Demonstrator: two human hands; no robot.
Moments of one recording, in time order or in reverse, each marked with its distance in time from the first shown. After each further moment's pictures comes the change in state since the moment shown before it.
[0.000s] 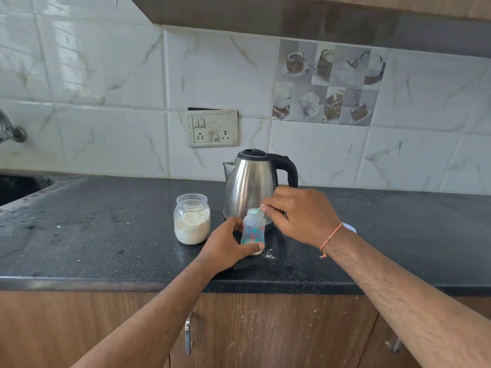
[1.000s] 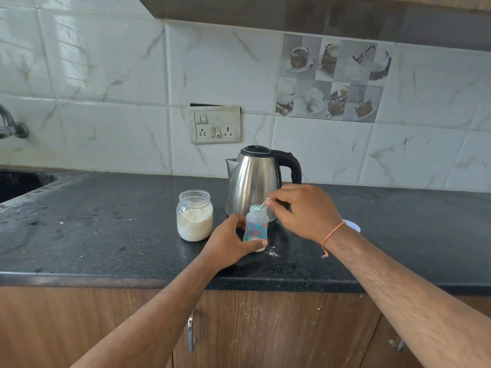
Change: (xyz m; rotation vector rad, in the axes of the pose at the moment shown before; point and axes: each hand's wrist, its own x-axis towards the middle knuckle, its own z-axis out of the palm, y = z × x) left_hand -0.001 0.003 -0.002 0.009 -0.002 -0.017; right_hand 0.004 0.002 0.007 0.087 0.000 0.161
